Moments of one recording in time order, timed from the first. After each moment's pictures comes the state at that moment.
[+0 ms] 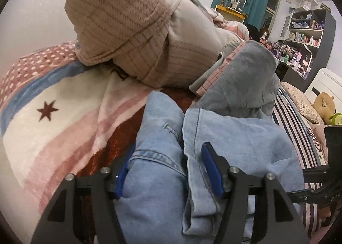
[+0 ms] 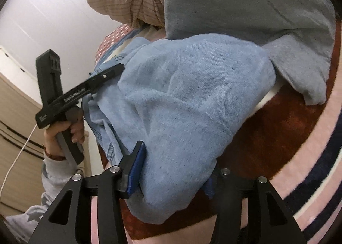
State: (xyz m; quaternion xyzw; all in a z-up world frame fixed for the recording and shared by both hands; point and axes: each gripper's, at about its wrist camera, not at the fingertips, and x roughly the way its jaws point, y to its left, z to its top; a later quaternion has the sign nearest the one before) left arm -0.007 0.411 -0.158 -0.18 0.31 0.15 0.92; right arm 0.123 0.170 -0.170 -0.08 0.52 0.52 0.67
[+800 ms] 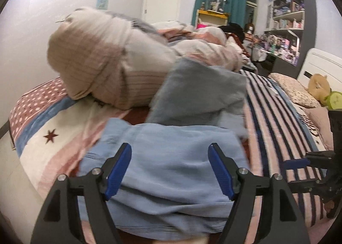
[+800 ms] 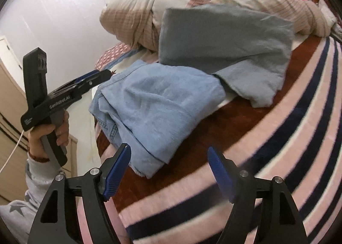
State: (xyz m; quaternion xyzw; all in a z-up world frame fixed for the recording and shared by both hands) left arm -0.013 0.296 -0.090 -0.10 0.28 0.14 0.94; right arm 0.106 0.071 -0.121 -0.08 0.44 0.51 0.73
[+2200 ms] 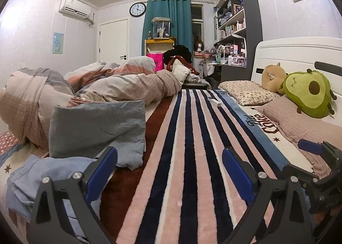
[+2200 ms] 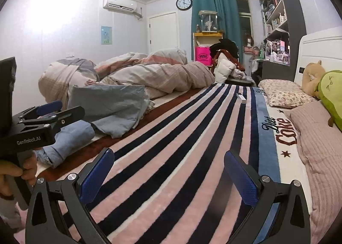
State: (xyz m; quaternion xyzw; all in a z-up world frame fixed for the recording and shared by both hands) left arm 0.028 0.056 -0.064 -0.01 0.18 0.03 0.98; right arm 0.058 -0.166 -0.088 -0.04 0.21 0.25 0.94
